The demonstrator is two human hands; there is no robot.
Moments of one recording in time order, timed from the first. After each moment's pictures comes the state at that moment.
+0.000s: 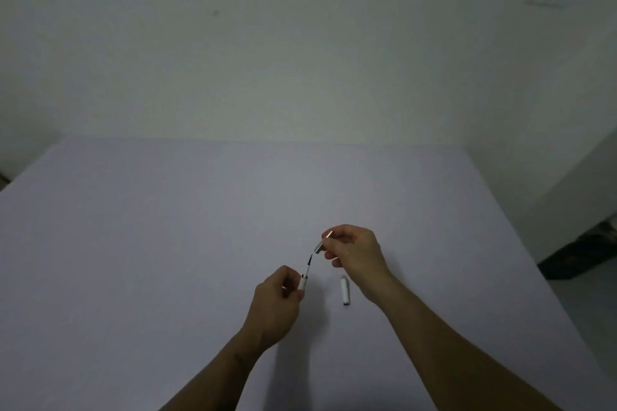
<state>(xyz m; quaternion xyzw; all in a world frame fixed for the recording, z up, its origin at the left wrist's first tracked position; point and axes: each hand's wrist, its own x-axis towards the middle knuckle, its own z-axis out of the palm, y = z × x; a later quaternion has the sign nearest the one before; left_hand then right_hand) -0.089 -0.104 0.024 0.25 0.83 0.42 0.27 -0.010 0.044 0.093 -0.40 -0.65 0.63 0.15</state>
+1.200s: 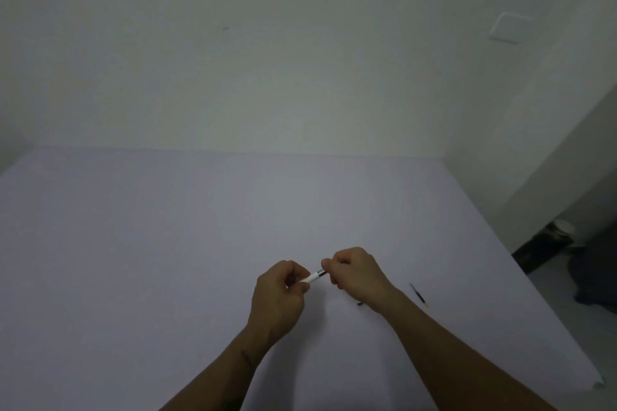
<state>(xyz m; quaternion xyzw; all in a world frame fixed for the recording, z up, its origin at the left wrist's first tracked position) -0.125 -0.139 0.042 0.30 0.79 0.48 0.22 -0.026 -0.014 0.086 -0.44 -0.77 0.46 0.05</state>
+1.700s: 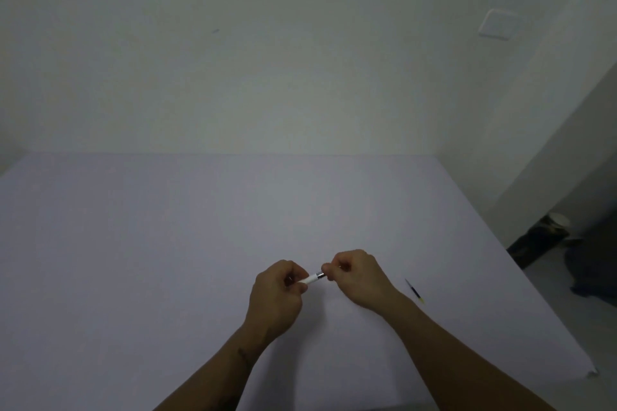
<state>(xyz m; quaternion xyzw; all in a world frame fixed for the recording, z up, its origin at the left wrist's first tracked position) -0.120 -0.137 0.048 0.32 0.80 0.45 0.23 -0.007 -0.012 0.085 -0.41 -0.80 0.42 0.06</state>
